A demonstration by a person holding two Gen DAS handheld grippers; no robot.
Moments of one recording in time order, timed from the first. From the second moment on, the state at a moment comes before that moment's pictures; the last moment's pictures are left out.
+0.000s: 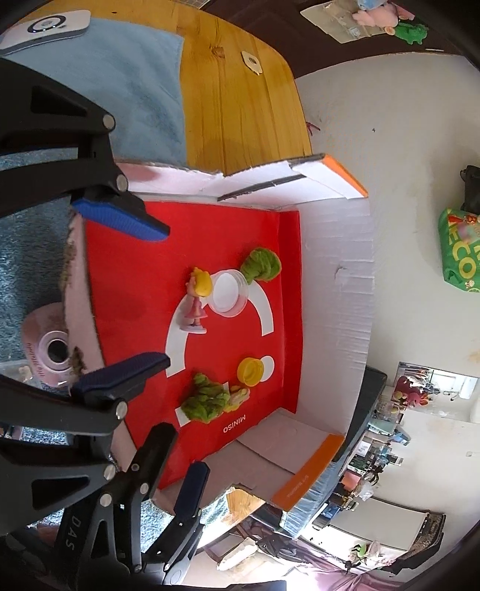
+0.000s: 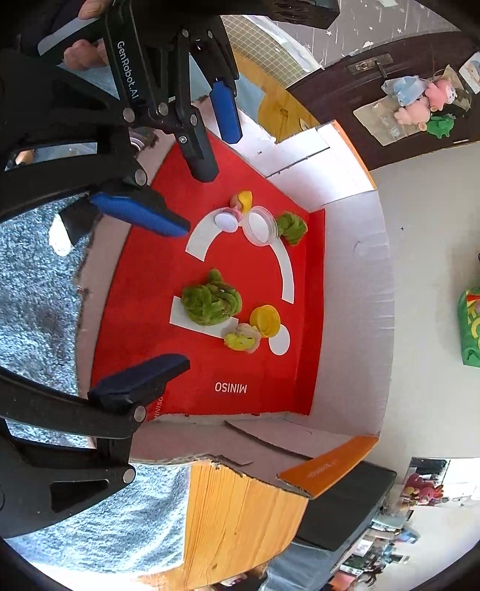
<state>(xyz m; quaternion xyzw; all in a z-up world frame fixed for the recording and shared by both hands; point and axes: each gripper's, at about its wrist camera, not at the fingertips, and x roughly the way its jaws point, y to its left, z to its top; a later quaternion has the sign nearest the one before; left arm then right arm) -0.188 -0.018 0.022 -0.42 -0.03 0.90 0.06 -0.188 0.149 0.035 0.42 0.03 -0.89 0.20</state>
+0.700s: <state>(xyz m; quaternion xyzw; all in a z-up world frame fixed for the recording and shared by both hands) -0.155 -0.021 0.027 -0.41 -0.03 0.91 0.05 -0.156 0.157 0.044 0.40 0.03 -0.90 0.19</state>
